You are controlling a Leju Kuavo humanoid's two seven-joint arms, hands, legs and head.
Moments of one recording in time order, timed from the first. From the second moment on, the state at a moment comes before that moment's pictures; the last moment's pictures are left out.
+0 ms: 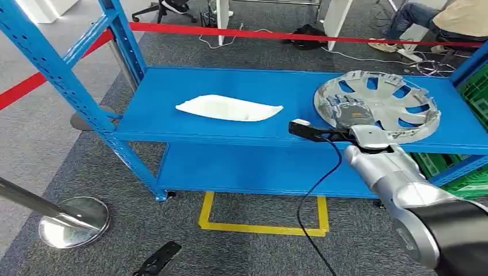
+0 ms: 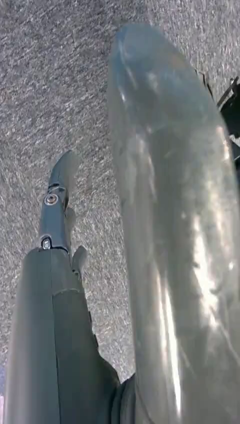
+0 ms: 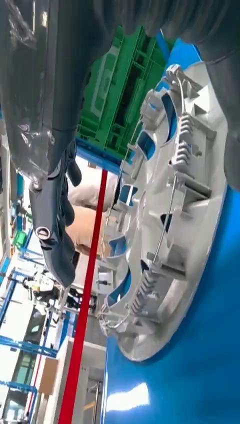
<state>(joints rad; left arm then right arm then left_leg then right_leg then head) -0.21 -0.20 0.68 -0.21 -1.29 0.02 -0.11 -0.94 -0.07 0.23 -0.34 1.37 -0.19 0.01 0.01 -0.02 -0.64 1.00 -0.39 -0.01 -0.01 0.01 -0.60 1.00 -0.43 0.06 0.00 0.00</state>
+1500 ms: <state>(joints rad) -0.21 -0.19 0.68 -0.21 -1.30 0.02 -0.10 -0.89 -0.18 0.13 -0.30 1.31 0.01 0.22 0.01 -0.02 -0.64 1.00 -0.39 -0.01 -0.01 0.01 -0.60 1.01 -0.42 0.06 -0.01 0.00</state>
